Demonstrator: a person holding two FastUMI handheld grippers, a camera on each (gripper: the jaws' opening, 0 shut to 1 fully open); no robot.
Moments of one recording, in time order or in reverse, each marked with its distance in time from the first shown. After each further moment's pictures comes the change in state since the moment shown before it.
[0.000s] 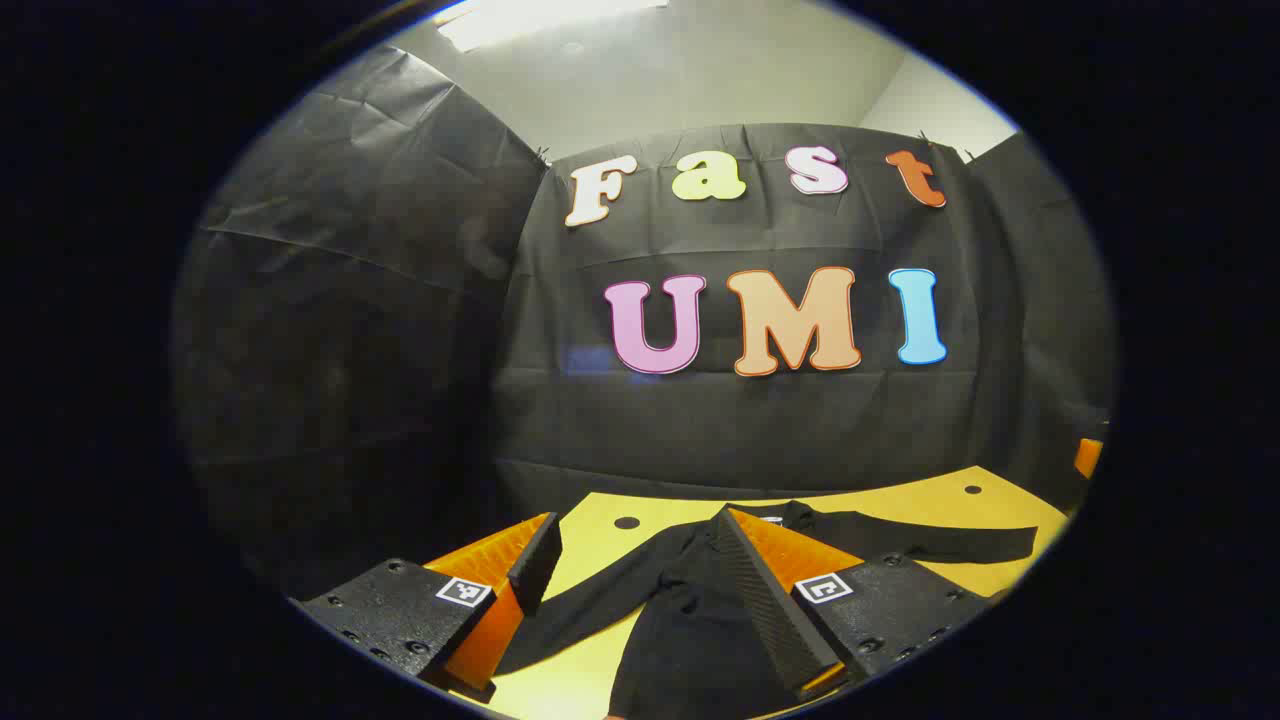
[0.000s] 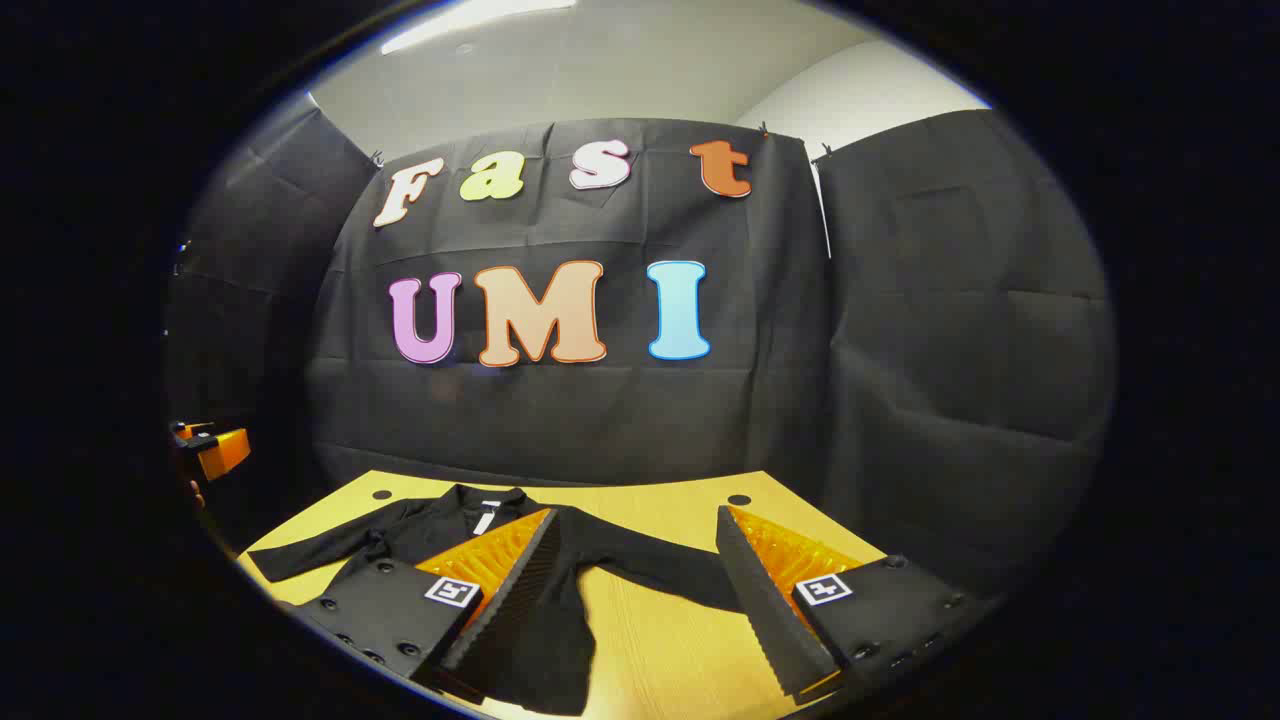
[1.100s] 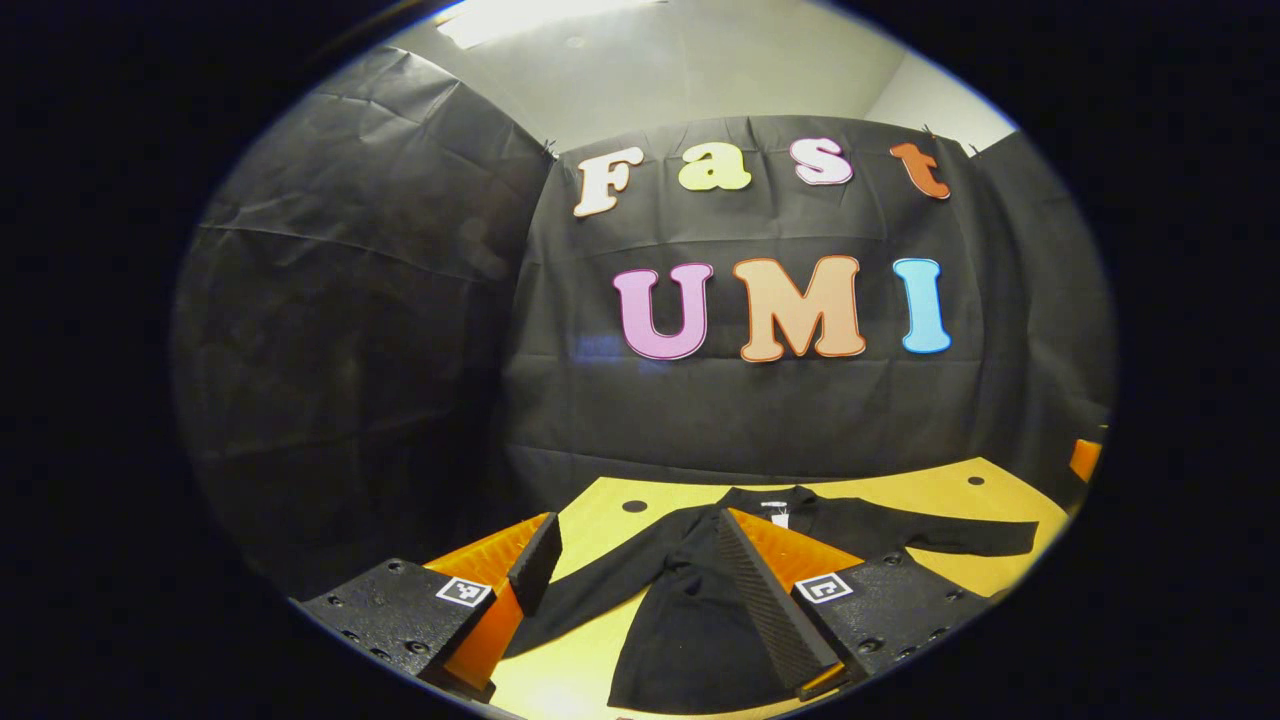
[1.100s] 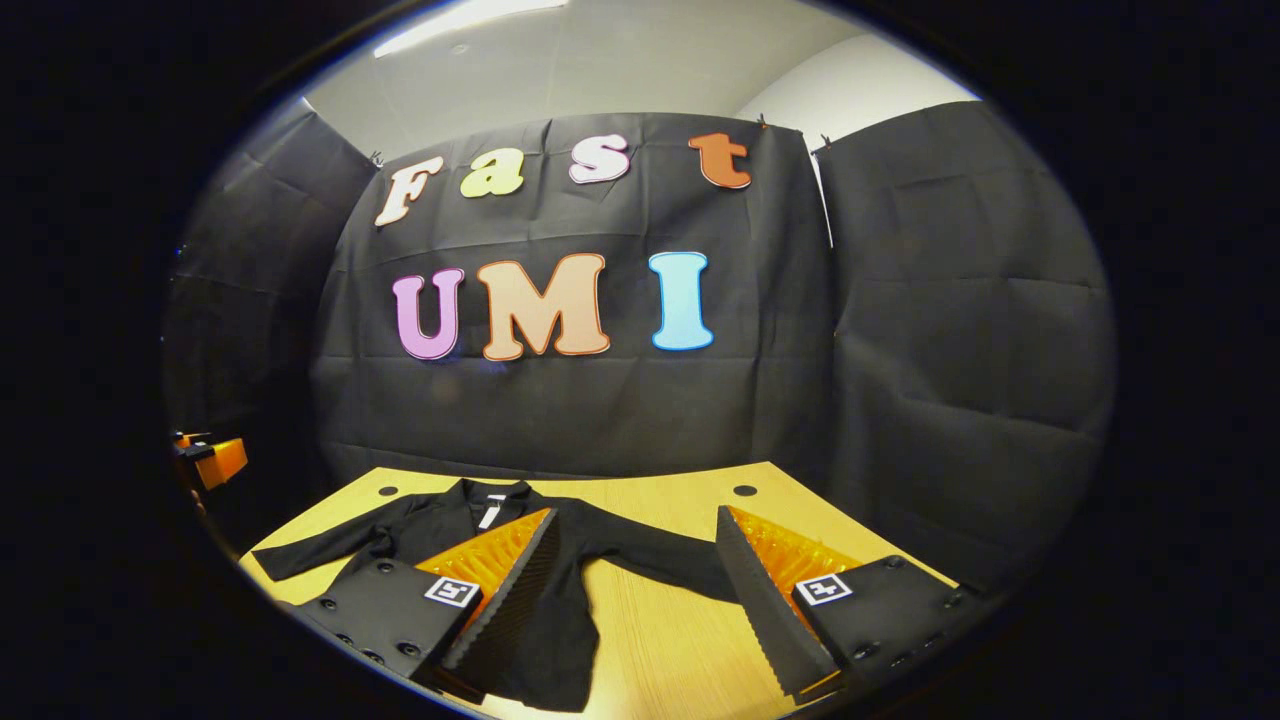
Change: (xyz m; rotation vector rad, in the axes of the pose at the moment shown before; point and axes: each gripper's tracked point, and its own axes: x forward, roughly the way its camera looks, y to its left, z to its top) left arm -0.023 -0.001 -0.012 0.008 0.028 0.024; right arm 0.002 0.000 -0.015 0.019 0.024 0.032
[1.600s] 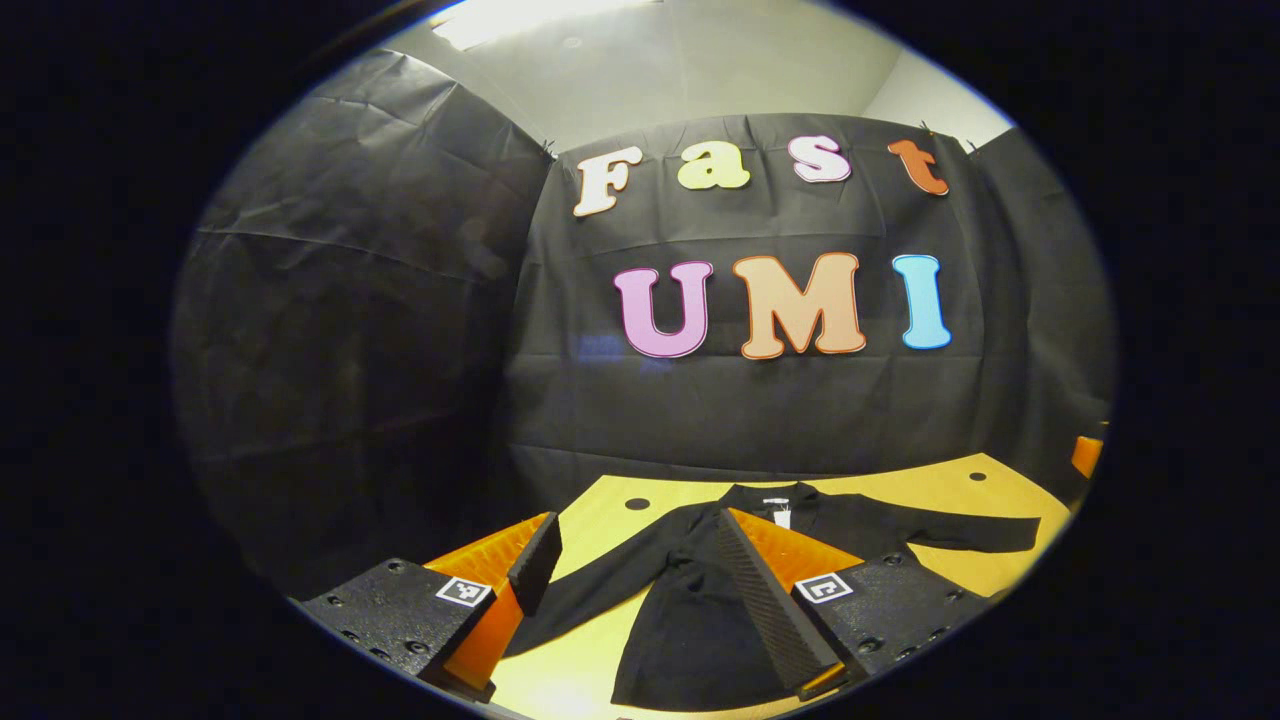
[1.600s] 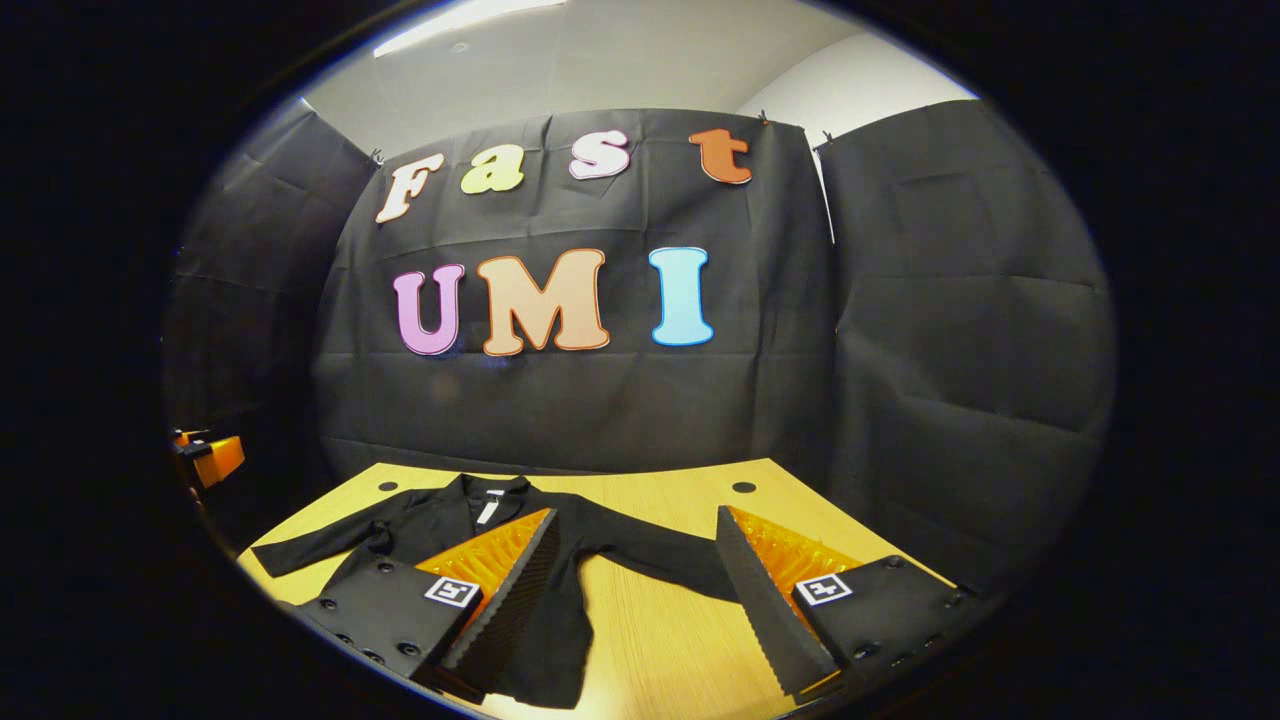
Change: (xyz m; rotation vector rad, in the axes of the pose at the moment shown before) left arm -0.003 0.004 -0.004 0.007 0.012 0.017; right arm 0.003 -0.009 0.000 -0.012 0.010 0.004
